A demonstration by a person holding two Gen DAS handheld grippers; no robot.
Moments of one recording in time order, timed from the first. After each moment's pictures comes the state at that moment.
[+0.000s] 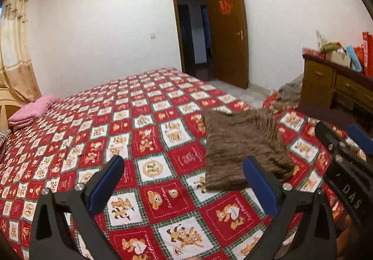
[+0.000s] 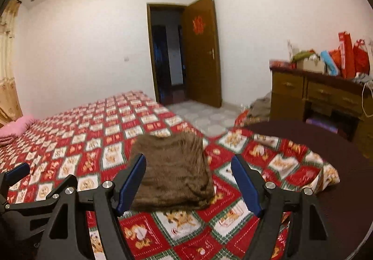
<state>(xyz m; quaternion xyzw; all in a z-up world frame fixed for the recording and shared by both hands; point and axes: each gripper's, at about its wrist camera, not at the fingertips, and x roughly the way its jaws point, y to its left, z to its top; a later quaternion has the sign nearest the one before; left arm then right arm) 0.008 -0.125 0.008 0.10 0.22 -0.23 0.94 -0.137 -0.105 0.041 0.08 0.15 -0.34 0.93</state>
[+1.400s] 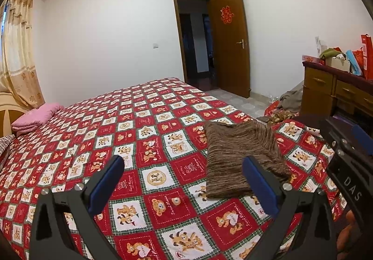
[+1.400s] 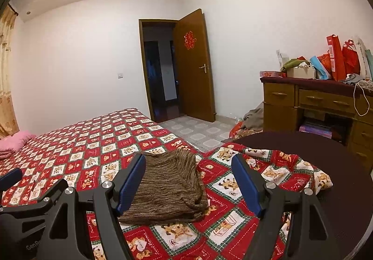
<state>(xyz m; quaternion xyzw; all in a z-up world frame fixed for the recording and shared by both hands) -0.002 -0.125 0.018 0.10 0.19 -0.23 0.95 -0.152 -0.108 0.055 0.08 0.11 -0.36 0.92</state>
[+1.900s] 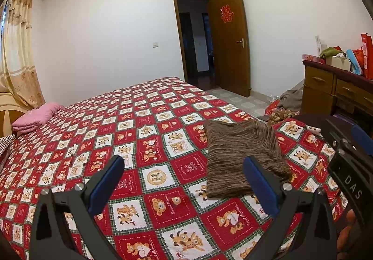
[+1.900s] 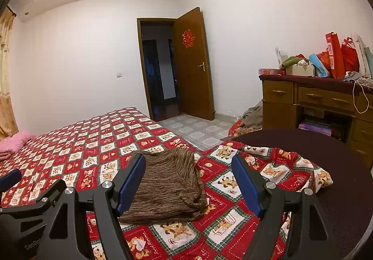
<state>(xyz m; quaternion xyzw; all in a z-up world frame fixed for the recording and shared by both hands) -0.001 -0.127 0.016 0.10 0.19 -0.23 0.95 -0.151 -0.110 0.053 0.08 0.11 -0.36 0.92</state>
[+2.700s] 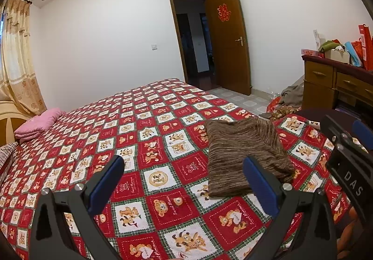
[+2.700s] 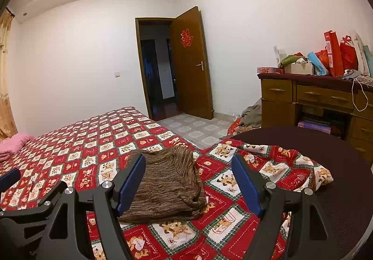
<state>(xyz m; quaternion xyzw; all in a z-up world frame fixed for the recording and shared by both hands) -0.005 -0.131 0.014 0.12 0.18 -0.22 0.95 -0.153 -0.111 0.048 0.09 0.11 -0.37 0.92</state>
